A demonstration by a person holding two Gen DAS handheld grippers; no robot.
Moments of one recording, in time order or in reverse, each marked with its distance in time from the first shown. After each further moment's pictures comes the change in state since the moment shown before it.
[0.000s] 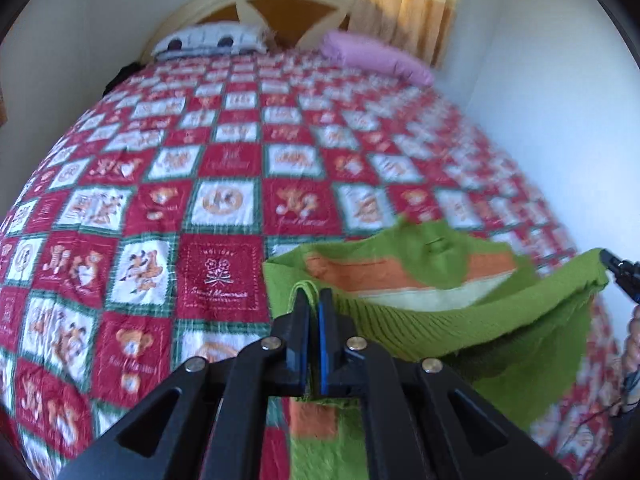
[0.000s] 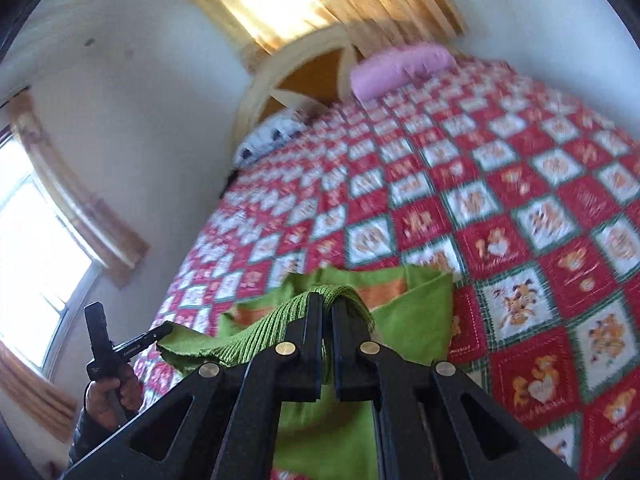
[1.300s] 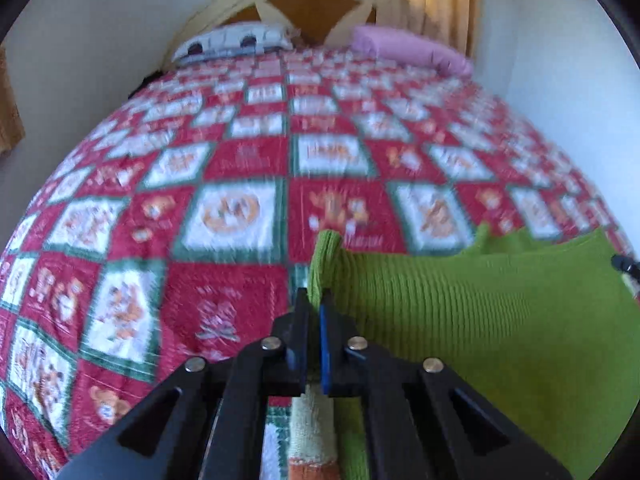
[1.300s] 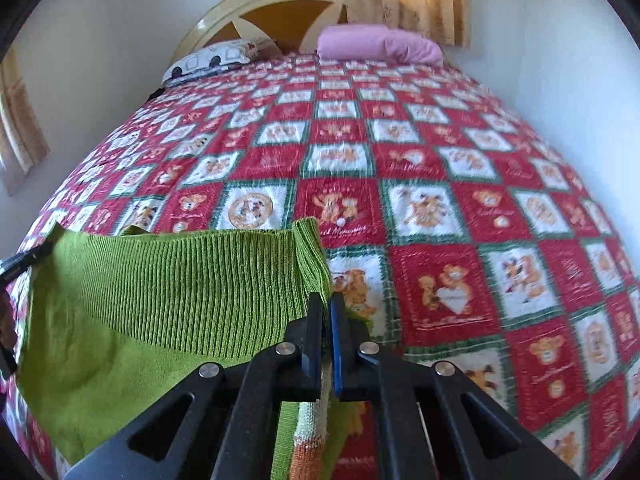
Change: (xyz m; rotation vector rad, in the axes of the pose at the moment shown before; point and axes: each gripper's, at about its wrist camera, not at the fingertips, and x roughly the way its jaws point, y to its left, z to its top) left arm 0.080 0.002 0.011 0.024 -0.021 0.160; right arm 0.134 -0.037 0.016 -0.301 0.118 -0.394
